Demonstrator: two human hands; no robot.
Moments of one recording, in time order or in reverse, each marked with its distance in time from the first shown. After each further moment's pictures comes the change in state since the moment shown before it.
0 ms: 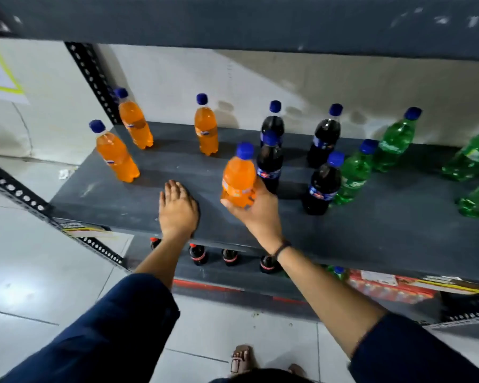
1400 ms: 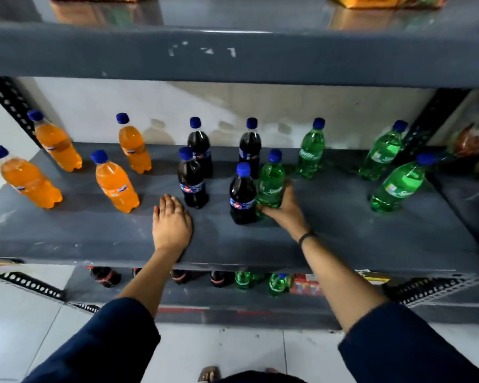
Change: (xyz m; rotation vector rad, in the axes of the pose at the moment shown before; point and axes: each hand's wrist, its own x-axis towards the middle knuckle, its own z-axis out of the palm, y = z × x) left_hand -0.025 0.139 0.025 -0.081 -0.029 0.113; right_hand 0.036 0.118 -0.185 -0.030 0.075 0.256
